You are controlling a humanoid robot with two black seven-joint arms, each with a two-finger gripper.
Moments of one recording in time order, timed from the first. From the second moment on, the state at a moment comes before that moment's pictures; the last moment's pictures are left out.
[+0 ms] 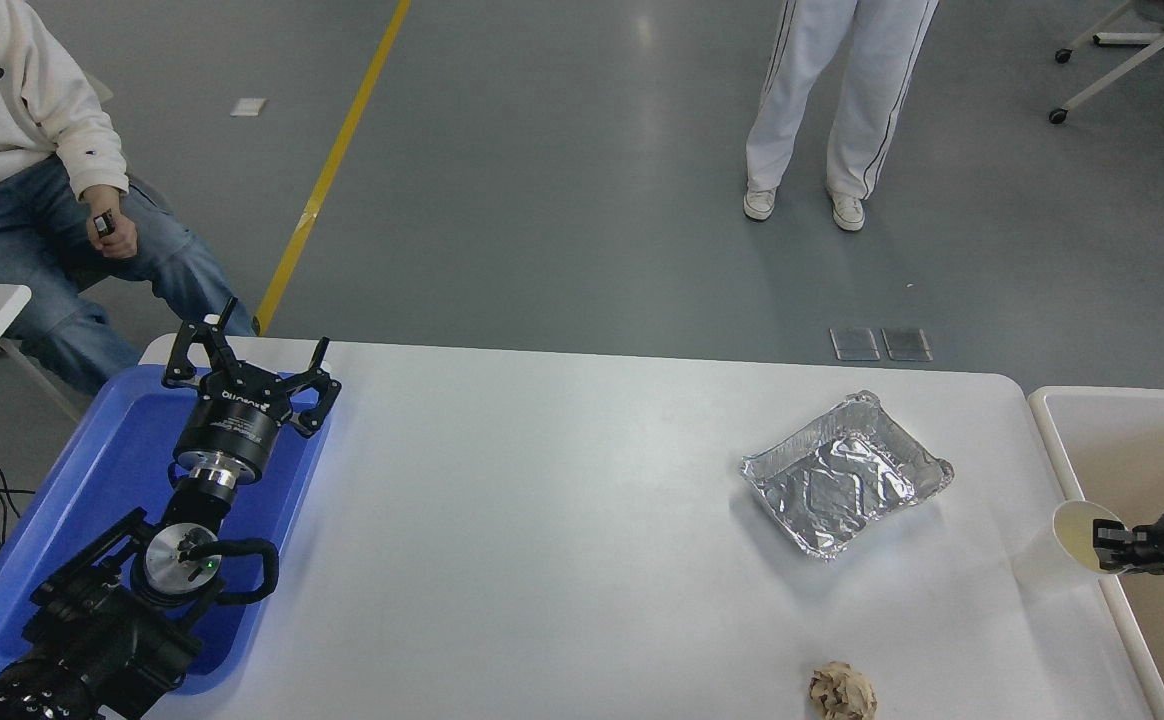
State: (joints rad) left arm -0.52 0.21 -0.98 -0.54 -0.09 -0.62 -0.35; right arm 1.16 -0.72 -1.01 0.81 -0.53 0.32 0.19
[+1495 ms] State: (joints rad) left arm -0.52 0.21 -0.98 -0.54 -0.09 -0.62 -0.35; right arm 2.18 -0.85 -1.45 1.08 -0.56 0.78 0.19
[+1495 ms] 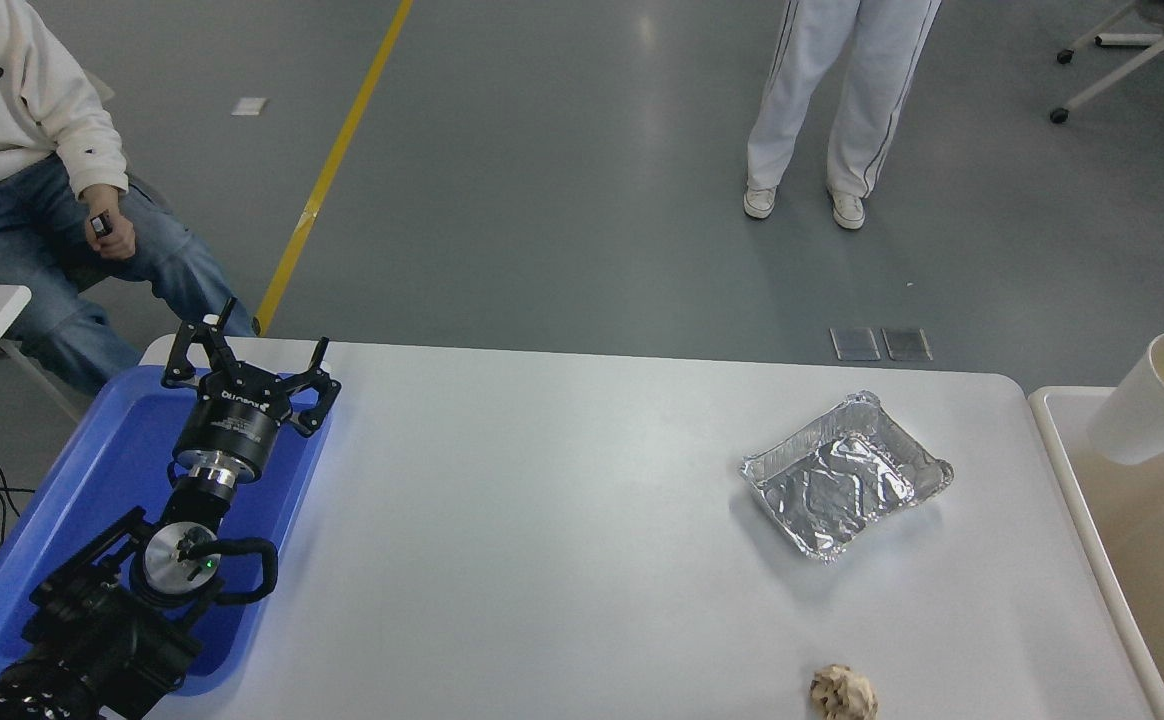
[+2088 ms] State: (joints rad) left arm -0.52 0.21 -0.98 -0.54 -0.09 -0.62 -0.35; right arm 2.43 -0.84 -1.50 1.10 -0.65 0.79 0.19
